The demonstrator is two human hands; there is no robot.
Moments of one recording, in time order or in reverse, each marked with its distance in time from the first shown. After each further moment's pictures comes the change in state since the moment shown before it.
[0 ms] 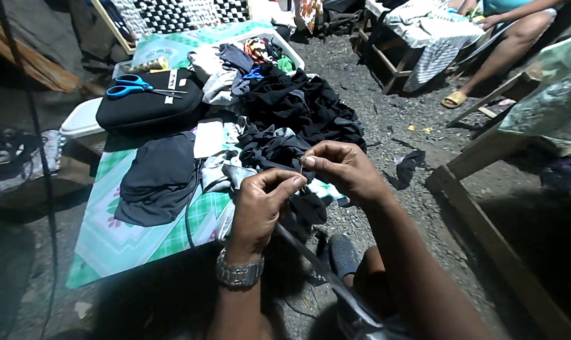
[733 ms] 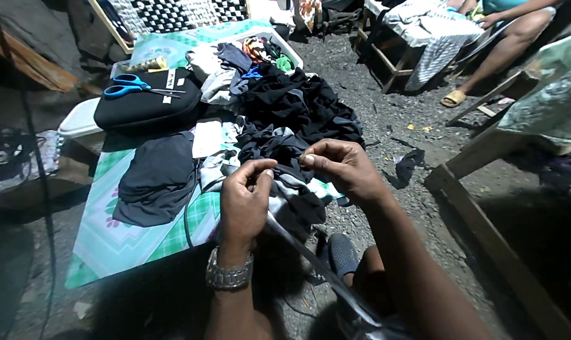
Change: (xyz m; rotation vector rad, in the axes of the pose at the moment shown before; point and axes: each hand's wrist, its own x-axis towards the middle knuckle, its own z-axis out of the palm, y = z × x) left_hand 0.003 0.003 -0.016 0.496 0.207 0.118; right_hand 0.000 0.001 -0.001 -0.056 0.028 -0.066
